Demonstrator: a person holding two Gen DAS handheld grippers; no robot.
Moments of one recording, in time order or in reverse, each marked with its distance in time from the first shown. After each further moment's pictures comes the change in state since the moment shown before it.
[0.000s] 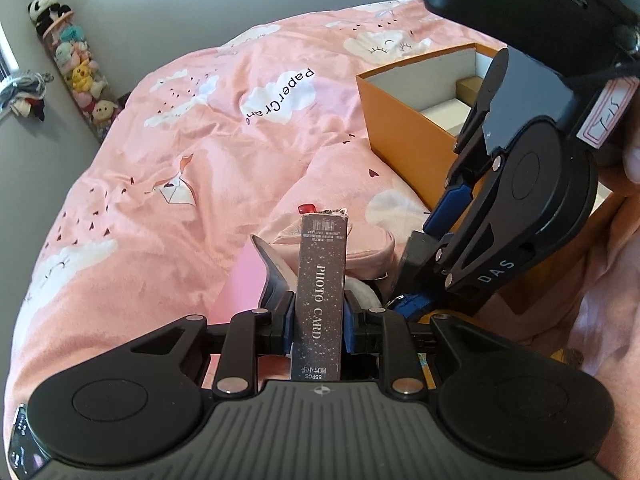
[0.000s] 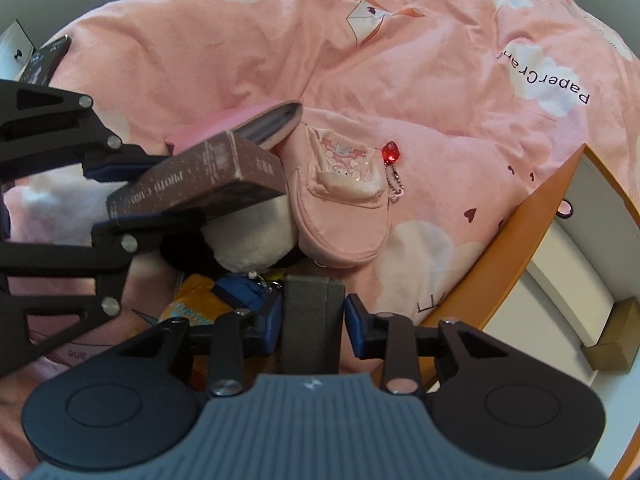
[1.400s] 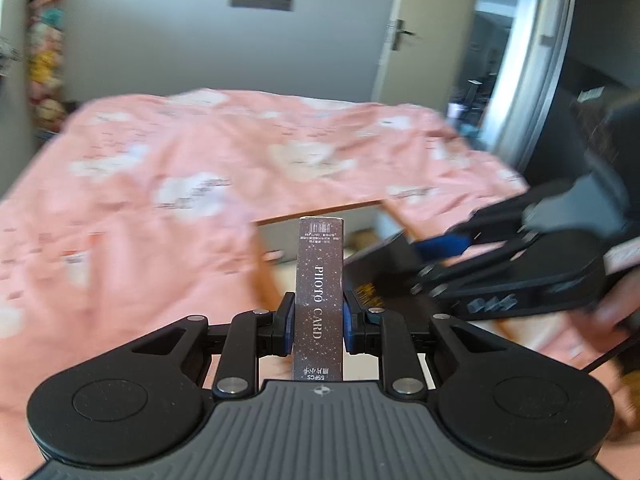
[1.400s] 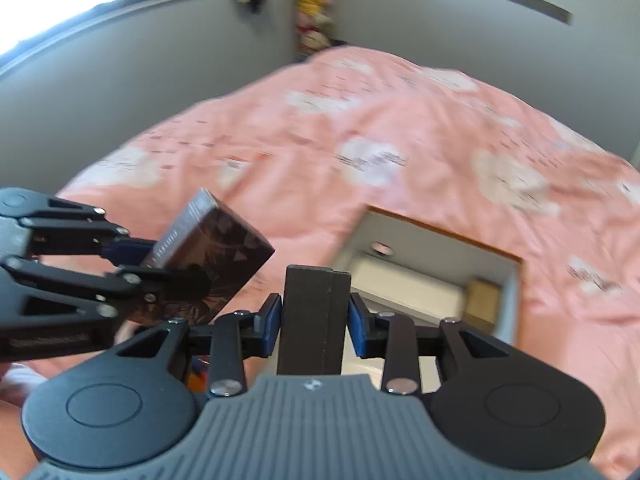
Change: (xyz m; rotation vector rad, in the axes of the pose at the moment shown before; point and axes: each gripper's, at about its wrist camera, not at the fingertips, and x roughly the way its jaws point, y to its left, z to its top) left arm -0.043 -0.023 0.108 -0.225 -0.211 -0.345; right arm -0.149 -0.064 -0.078 0.348 -0.397 -0.197
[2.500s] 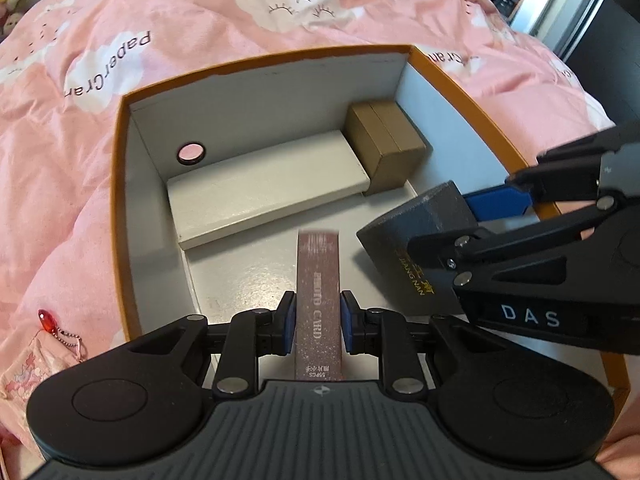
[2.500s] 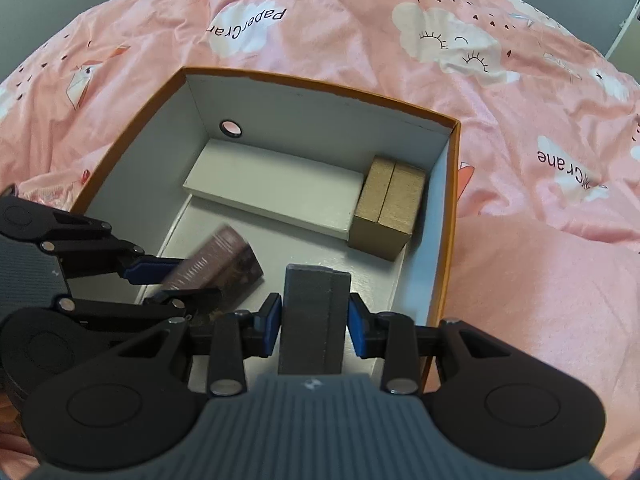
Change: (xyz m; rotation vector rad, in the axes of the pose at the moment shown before) left arm 0.211 -0.024 -0.015 -0.018 0.410 0.058; right arm 0.120 -0.109 -0.026 0.094 0.328 -0.121
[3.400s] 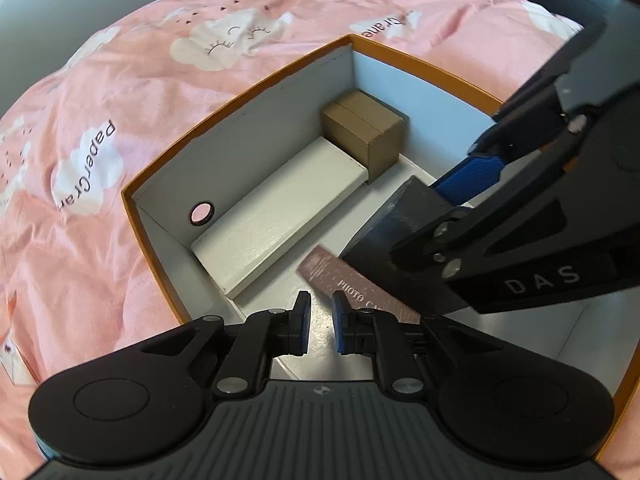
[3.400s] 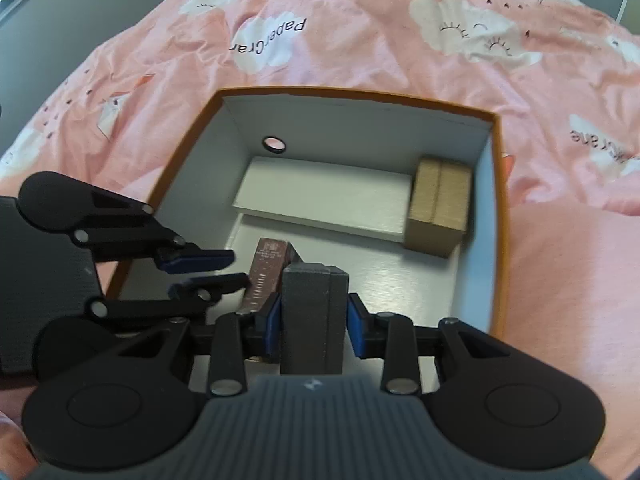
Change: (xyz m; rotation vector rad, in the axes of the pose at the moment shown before) left arm -0.015 -0.001 0.004 0.411 -0.008 0.083; right arm -0.004 0.010 0.005 0.116 -0.011 0.152
